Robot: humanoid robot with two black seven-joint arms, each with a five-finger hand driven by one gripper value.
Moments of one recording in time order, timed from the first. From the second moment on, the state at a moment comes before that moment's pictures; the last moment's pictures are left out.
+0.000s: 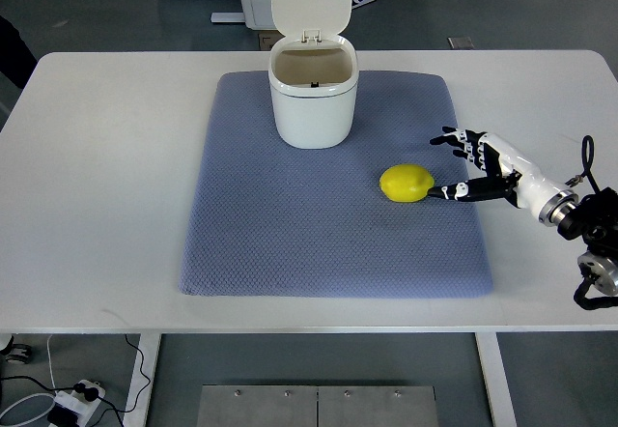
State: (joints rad) left arm -0.01 0.00 -0.10 -0.27 -0.02 0.19 -0.36; right arm 0.86 -0.60 0.05 1.15 -0.38 -0.15 0.44
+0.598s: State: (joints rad) left arm -0.01 0.00 -0.10 -0.27 -0.02 0.19 -0.36; right arm 0.86 -0.53 0.05 1.12 -0.40 -0.17 0.45
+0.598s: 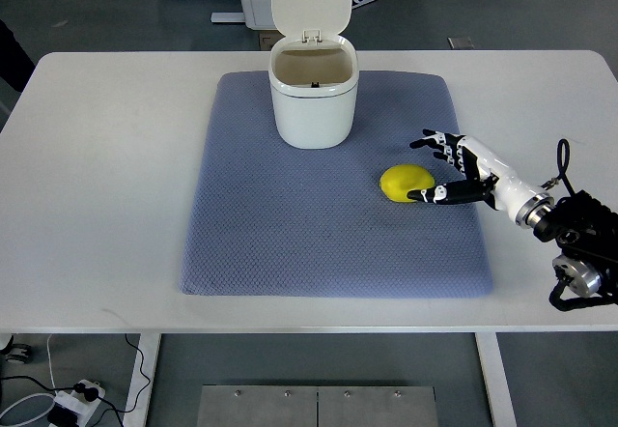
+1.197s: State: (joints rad) left arm -0.01 0.00 -0.10 -0.27 -0.02 0.19 -0.36; right arm 0.86 -0.52 0.01 1.10 -0.41 -0.20 0.48
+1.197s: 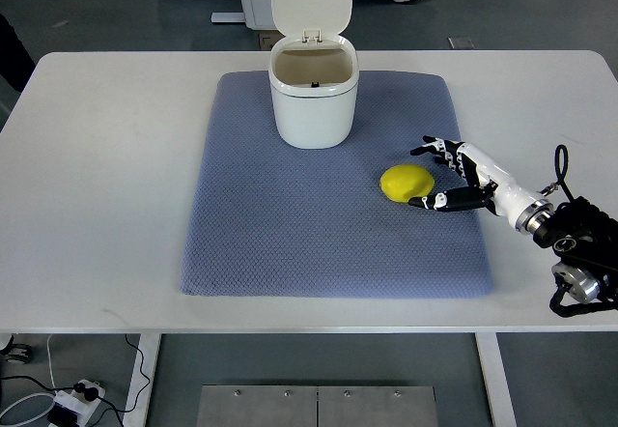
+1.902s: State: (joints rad) left arm -0.01 0.00 -0.10 -0.27 -0.02 0.19 -0.36; right arm 0.86 -0.52 0.00 1.11 -0.42 -0.20 0.49
